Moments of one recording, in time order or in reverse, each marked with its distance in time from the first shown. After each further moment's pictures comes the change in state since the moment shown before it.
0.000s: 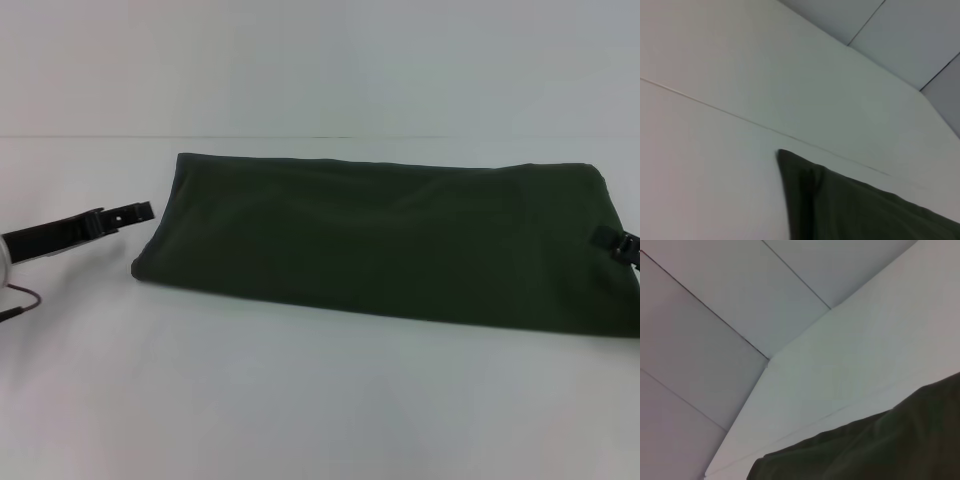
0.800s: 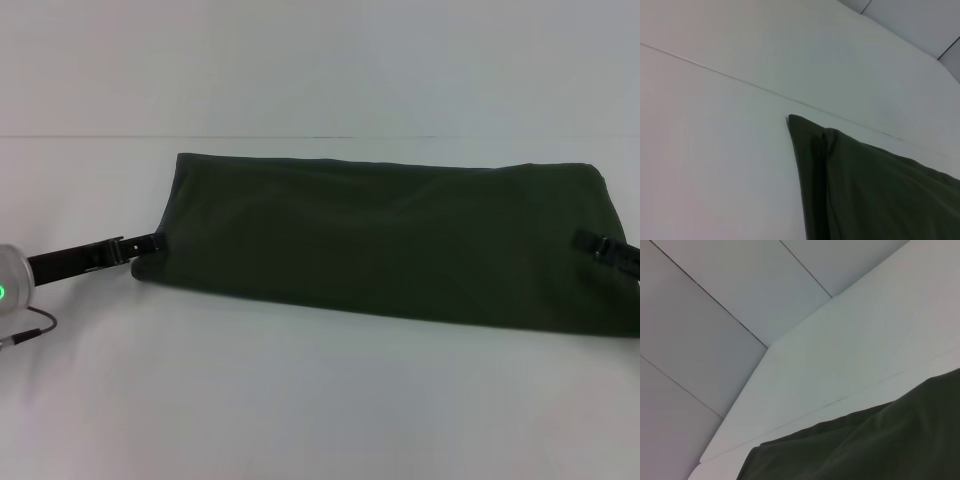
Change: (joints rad) left arm -0.011 -0.041 -0.003 -0.007 0.097 -0.057 0.012; right arm 0.023 0.009 -0.040 0.000 -0.002 0.039 -0.012
